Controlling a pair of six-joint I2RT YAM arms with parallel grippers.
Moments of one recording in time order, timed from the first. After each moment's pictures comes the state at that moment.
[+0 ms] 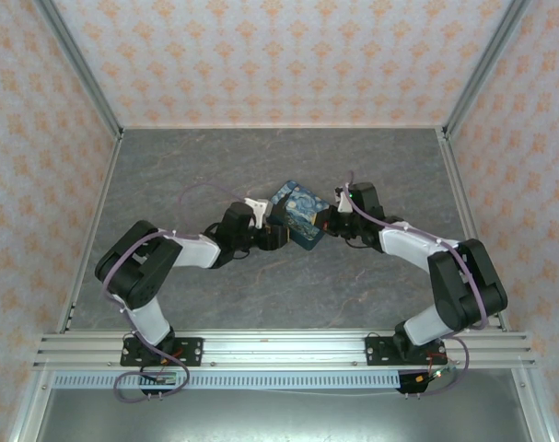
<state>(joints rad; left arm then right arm) -0.54 1.74 0.69 0.44 0.30 -0.48 0.37 1.50 0.75 0.00 -0.51 0.69</state>
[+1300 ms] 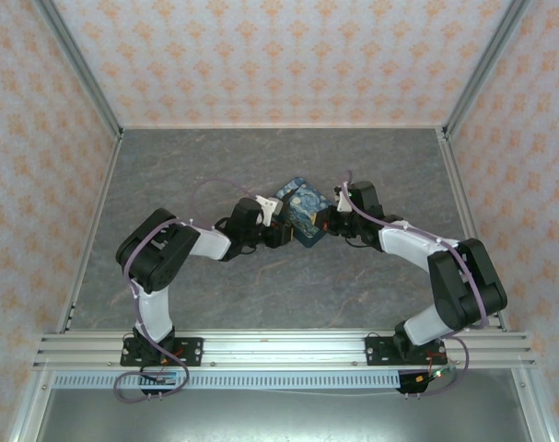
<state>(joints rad) -0.54 1.90 0.79 0.47 0.37 -0.41 0.37 1.51 0.76 -0.01 -0.49 0.65</state>
